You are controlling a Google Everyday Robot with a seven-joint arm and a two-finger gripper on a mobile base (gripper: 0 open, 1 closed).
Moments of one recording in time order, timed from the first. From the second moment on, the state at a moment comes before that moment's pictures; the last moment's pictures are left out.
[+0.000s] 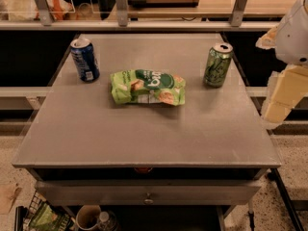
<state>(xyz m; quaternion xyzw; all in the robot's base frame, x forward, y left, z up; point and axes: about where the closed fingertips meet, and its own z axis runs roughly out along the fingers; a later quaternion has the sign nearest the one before) 0.438 -0.217 0.977 -0.60 0.78 -0.03 0.16</state>
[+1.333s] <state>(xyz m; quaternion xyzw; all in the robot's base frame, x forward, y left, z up) 0.454 -0.178 0.985 -0.51 0.81 0.07 0.27</state>
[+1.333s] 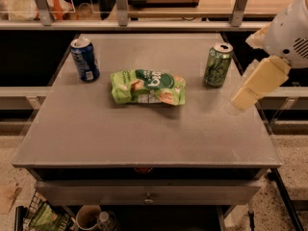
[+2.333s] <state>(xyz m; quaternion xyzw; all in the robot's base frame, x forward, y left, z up) 0.479 -0.112 0.959 -0.52 0.78 0.09 0.33</state>
